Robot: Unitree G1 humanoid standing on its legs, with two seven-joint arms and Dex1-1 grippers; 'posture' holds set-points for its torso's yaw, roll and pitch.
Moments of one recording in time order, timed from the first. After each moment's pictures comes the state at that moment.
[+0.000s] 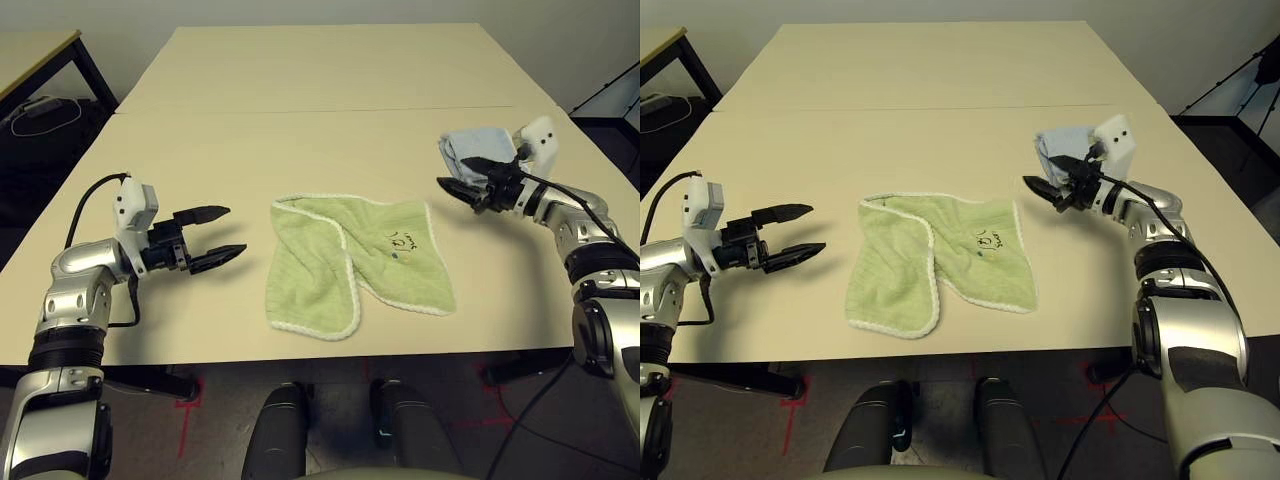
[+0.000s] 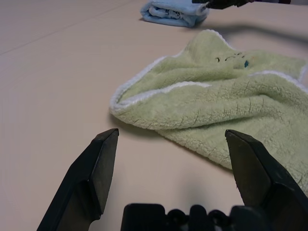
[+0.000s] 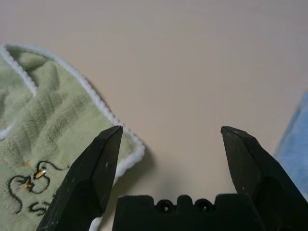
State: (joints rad) left arm -0.43 0.72 0.18 0.48 -0.40 0.01 -1.36; right arm -0.95 -0.56 -0.08 1.03 0.14 0.14 1.08
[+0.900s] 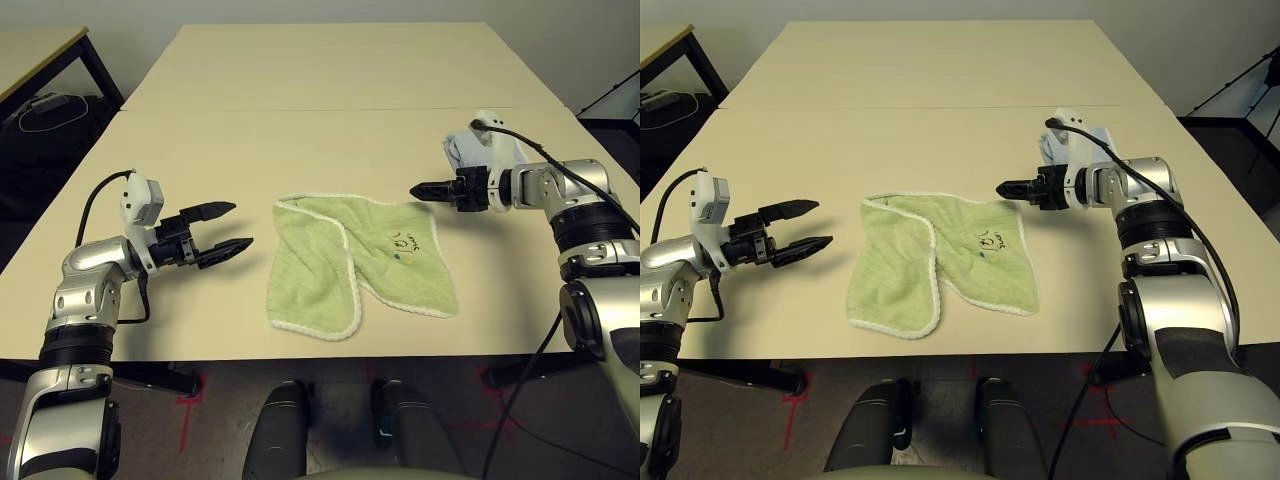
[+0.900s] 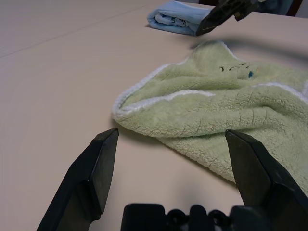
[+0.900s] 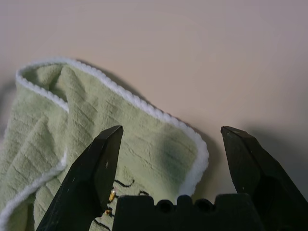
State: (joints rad) left arm -0.44 0.70 0.18 0.45 -0.41 0.05 -1.33; right arm -1.08 -0.48 -0.03 0.83 0.20 0.96 0.89
